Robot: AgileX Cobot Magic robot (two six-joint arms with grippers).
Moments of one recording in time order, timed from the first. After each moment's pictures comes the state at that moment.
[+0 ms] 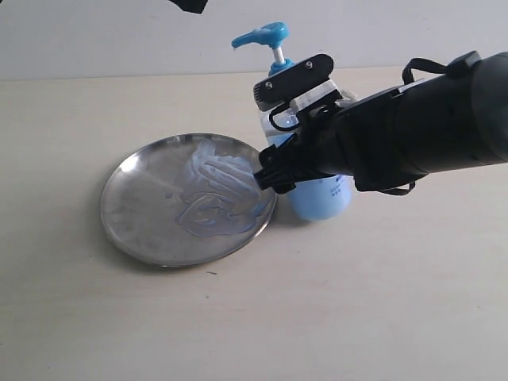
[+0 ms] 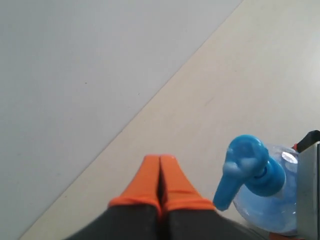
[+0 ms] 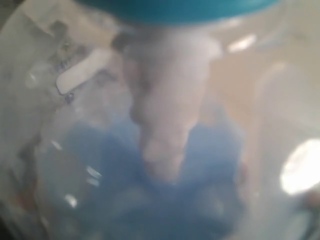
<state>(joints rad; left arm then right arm) -0.55 1.55 -1.34 -0.52 0.37 0.90 0.59 1.79 -0.92 1.74 -0.38 -1.67</state>
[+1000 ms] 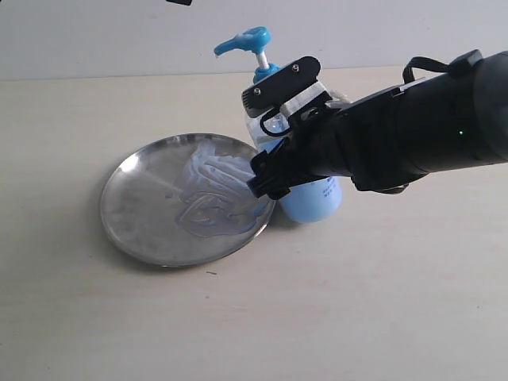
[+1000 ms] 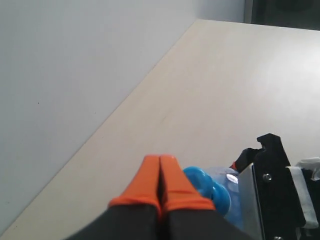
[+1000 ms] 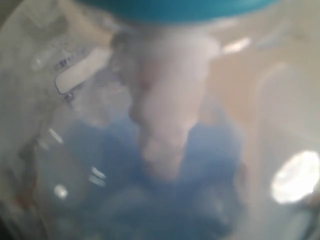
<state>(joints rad) -0.48 1.54 -1.34 -0.93 0.54 1.27 0.59 1.79 -0.92 1.74 -0.33 -1.76</state>
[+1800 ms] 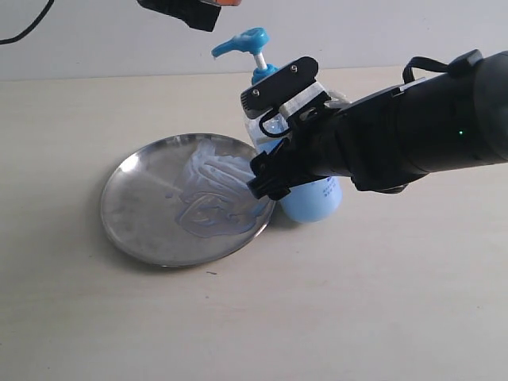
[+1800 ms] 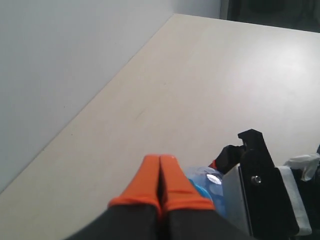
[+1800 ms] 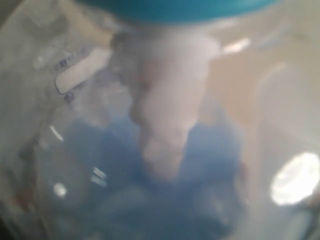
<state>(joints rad) -0.48 1.62 -1.34 -1.08 0.58 1.38 0.59 1.79 -0.92 1.74 -0.33 -1.77</state>
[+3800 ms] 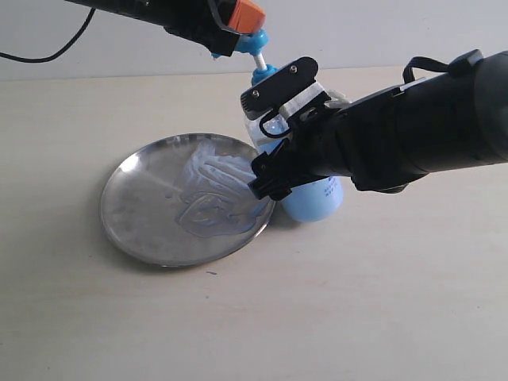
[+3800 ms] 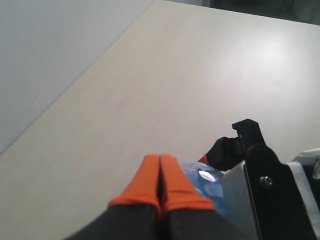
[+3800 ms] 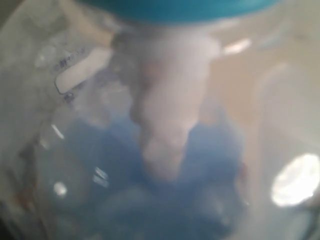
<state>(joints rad) -0.48 1.73 -1.37 -1.14 0.63 1.43 0.59 1.79 -0.92 1.75 -0.33 -1.79</state>
